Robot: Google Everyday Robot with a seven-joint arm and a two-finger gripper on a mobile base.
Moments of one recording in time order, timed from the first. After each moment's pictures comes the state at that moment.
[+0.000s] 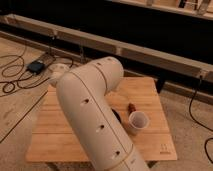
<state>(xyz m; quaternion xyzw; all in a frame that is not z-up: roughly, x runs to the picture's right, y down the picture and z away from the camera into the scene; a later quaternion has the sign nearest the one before) -0.191 0.007 0.973 -0.12 0.09 0.17 0.97</state>
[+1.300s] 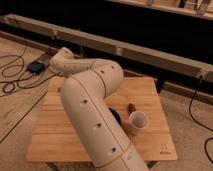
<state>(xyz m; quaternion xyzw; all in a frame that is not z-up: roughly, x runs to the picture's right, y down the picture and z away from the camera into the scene) -0.210 -0.080 0.989 -0.14 0.04 0.19 0.97</state>
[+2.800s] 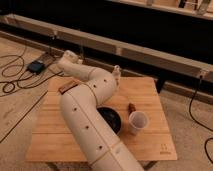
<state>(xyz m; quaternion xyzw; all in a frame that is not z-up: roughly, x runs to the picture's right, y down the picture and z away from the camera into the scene) -0.191 -0.136 1.074 -0.02 0.03 0.14 0.99</state>
